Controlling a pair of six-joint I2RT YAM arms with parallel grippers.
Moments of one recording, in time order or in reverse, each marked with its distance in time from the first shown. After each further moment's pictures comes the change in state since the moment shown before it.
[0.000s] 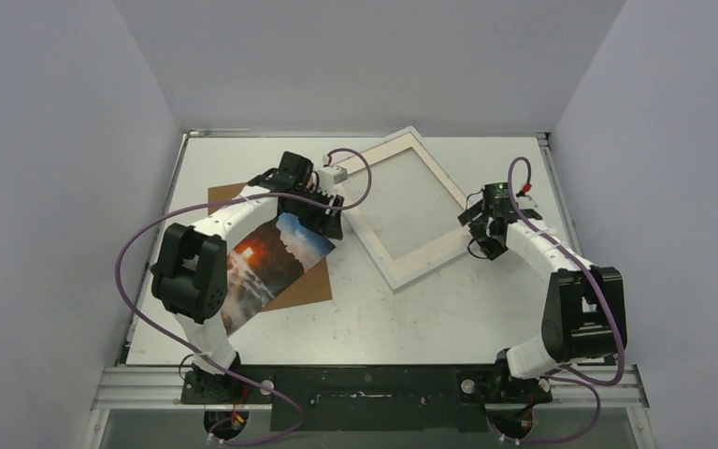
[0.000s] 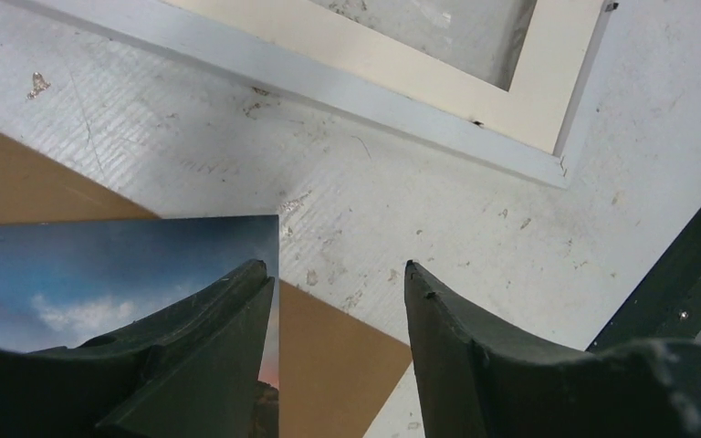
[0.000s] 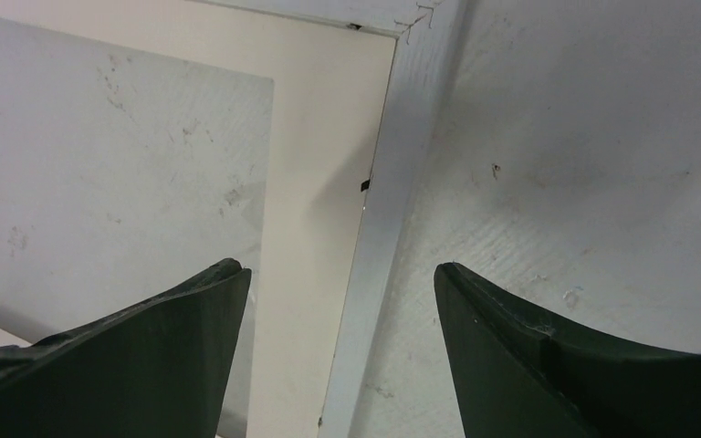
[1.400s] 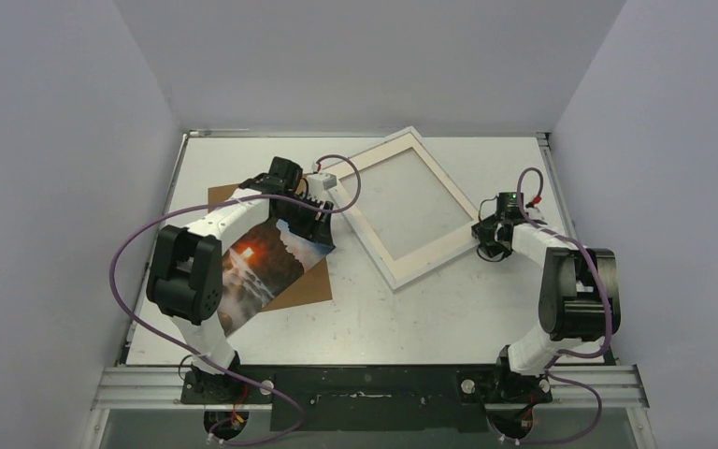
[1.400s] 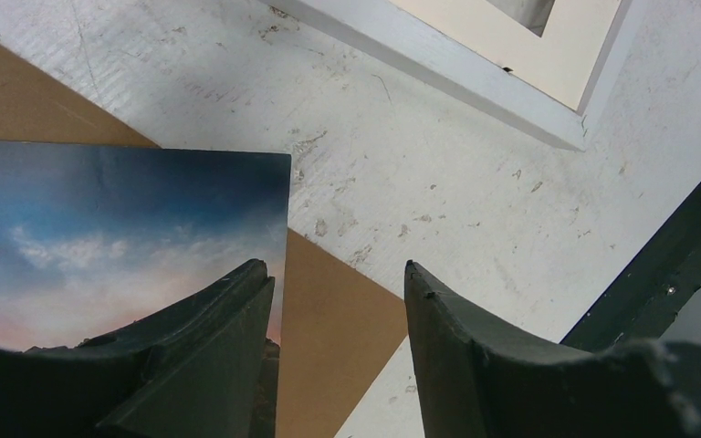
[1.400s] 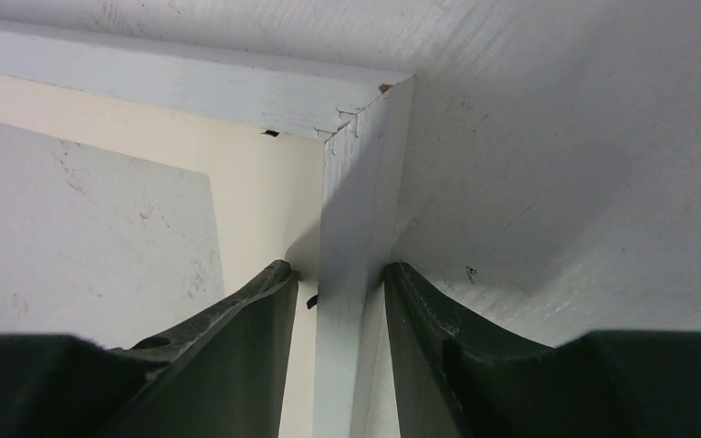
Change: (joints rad) left arm 0.059 -0.039 -0.063 -0.061 0.027 0.015; right arm -0.138 0.134 -0.094 0.254 -0.110 0.009
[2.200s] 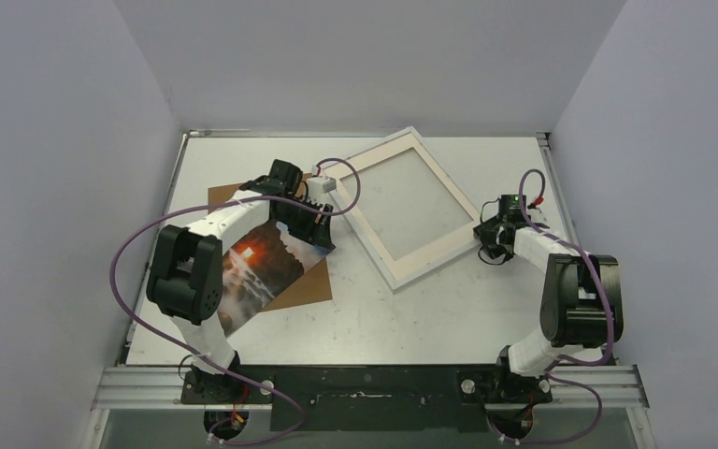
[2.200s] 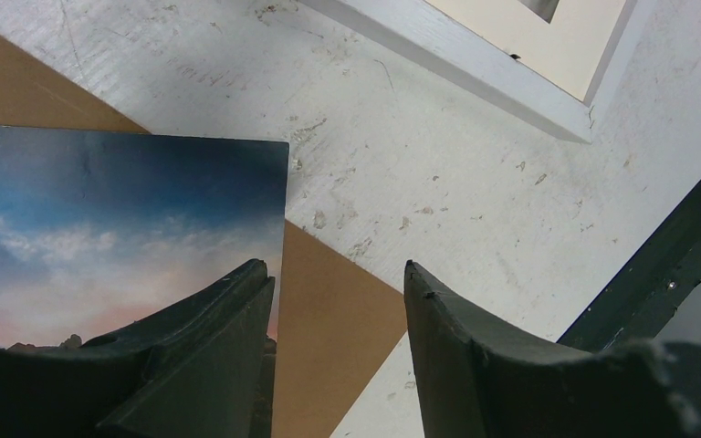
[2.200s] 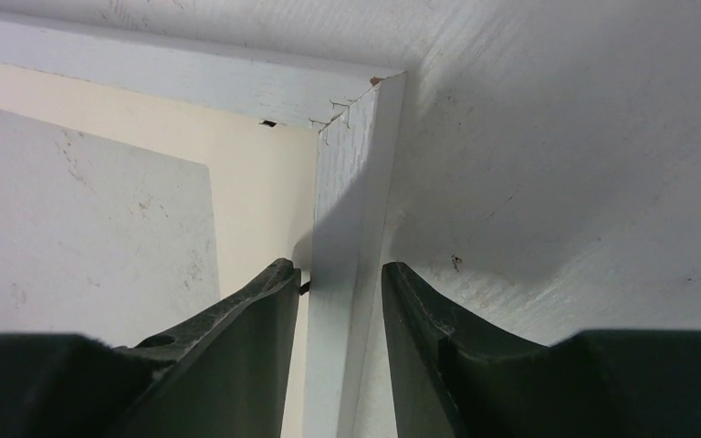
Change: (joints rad) left arm 0.000 0.000 -0.021 0.000 0.000 0.000; right arm -0.006 -0.044 -0.034 0.009 0.000 -0.018
